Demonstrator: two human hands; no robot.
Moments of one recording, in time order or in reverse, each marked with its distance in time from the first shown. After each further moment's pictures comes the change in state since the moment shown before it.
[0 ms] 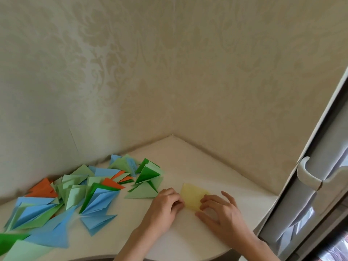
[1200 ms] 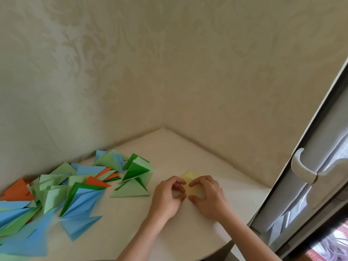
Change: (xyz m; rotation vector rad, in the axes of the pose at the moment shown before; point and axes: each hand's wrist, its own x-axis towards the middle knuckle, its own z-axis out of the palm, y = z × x) left_hand 0.031 0.017 0.028 -0.270 0.049 -0.293; right_hand 0.043 -0.004 0.003 0.188 -0.259 0.433
